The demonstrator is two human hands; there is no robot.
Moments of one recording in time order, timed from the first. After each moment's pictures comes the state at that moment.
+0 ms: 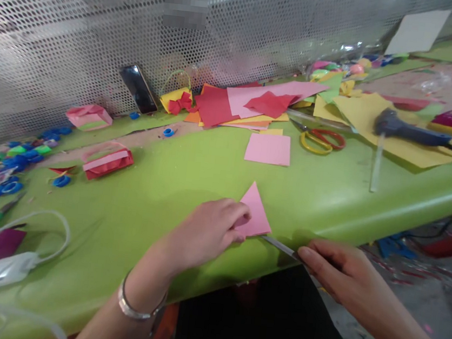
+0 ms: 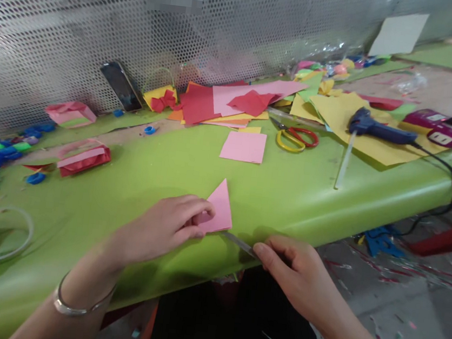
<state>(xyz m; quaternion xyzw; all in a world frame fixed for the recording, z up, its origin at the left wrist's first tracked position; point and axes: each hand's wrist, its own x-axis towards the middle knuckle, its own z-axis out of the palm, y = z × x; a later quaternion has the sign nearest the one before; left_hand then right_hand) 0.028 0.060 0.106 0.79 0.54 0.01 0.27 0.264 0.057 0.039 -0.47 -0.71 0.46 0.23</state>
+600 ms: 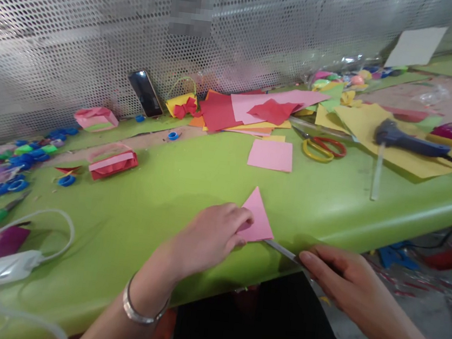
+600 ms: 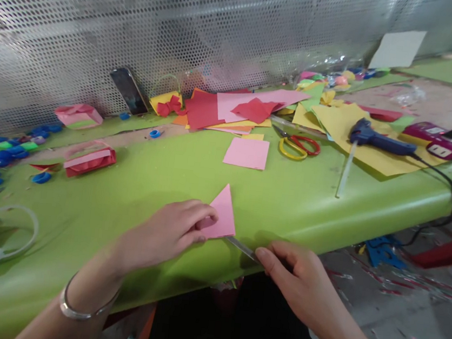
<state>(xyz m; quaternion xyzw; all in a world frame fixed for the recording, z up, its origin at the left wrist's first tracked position) 0.028 0.055 0.103 0.80 0.54 0.01 0.25 0.261 0.059 0.042 -0.50 -0.72 0.43 0.22</state>
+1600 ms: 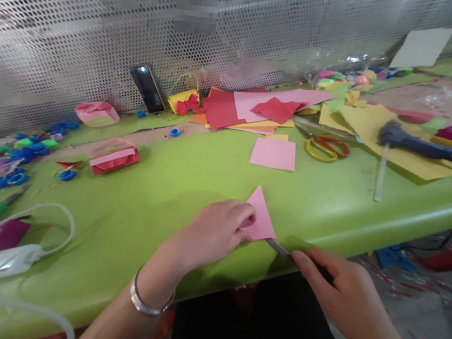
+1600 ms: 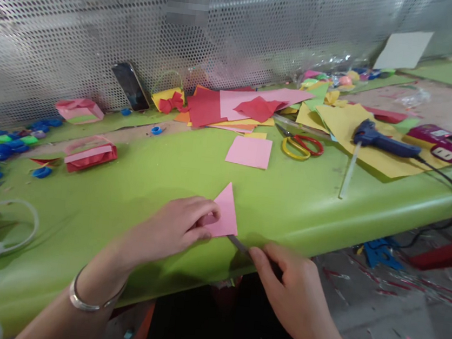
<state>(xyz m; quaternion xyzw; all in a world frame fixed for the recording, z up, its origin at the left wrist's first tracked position) 0.030 0.058 0.097 0.78 0.56 0.05 0.27 0.250 0.044 0.035 -0.52 -0.77 0.27 0.25</state>
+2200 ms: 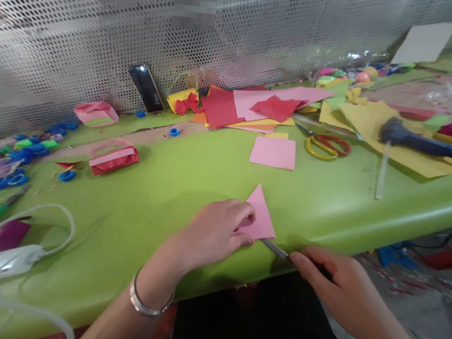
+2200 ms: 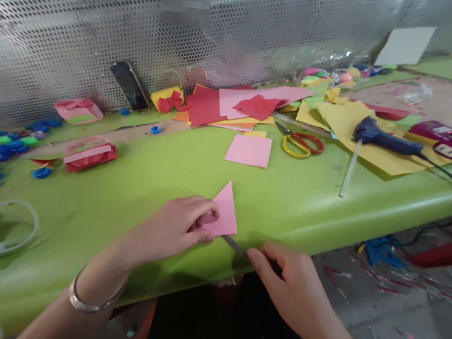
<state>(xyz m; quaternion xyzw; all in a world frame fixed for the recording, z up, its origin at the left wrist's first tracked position) 0.030 0.057 0.100 0.78 0.56 0.06 0.28 0.251 0.051 0.037 -0.51 -0.75 0.37 0.21</state>
